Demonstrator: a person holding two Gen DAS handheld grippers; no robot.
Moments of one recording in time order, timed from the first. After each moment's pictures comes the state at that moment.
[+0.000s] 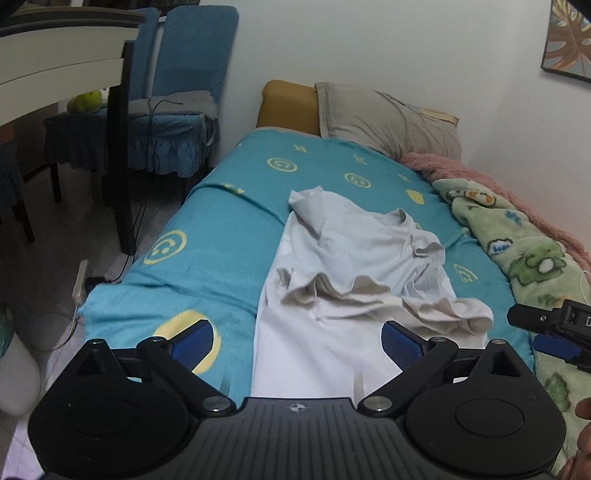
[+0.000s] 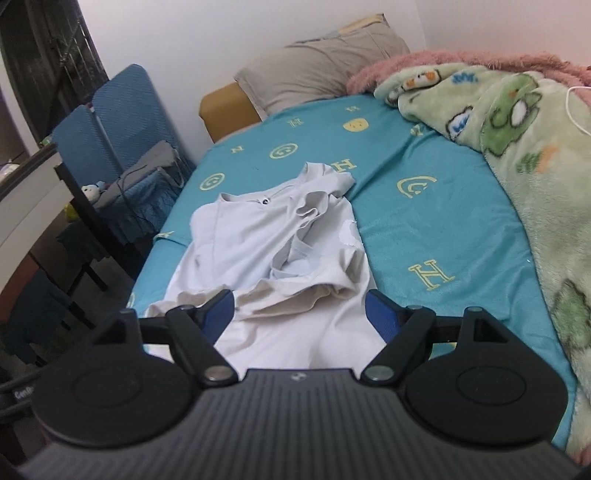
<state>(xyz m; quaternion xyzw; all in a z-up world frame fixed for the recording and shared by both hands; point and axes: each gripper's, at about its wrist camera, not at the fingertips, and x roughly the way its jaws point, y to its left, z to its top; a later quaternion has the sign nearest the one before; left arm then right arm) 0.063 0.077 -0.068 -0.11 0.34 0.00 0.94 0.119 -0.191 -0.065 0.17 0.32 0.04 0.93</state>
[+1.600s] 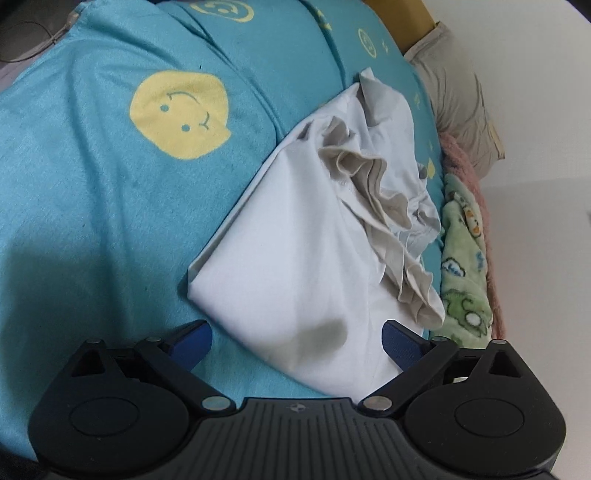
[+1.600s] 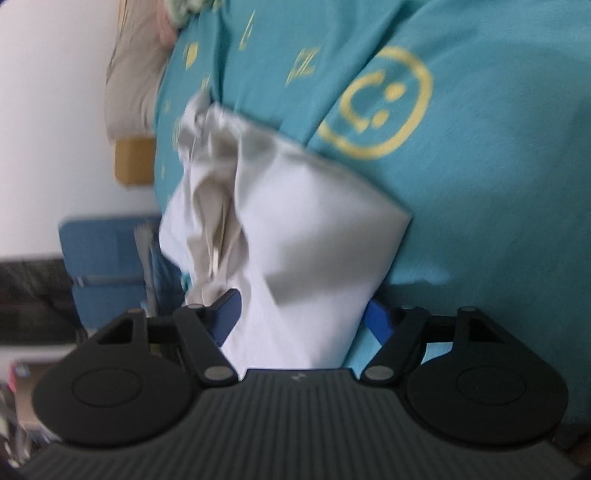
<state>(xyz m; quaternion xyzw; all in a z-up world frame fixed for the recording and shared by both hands) 0.090 0.124 -0.165 -0.47 0.48 -0.04 0.74 0.094 -0.230 -0.193 0.63 0.38 -0.04 0.67</state>
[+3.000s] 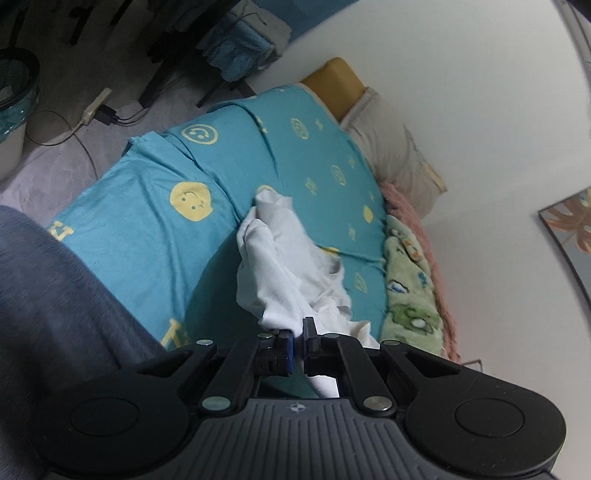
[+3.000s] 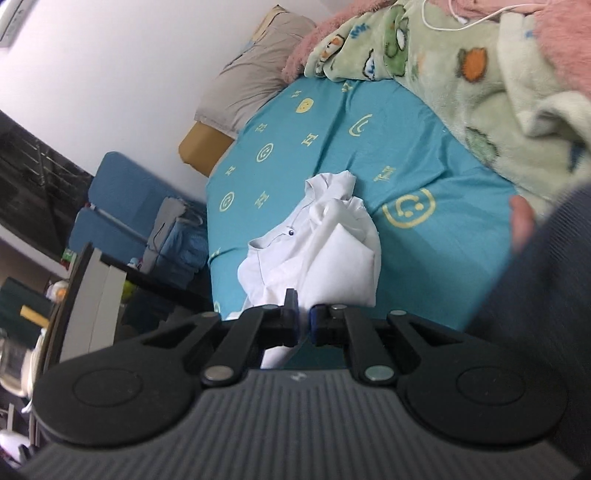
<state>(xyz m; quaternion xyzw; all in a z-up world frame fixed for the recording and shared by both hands) -0.100 0.141 0.020 -0.44 0.38 -0.05 0.81 -0.056 -0.217 -0.002 0.40 0.33 0.00 0.85</state>
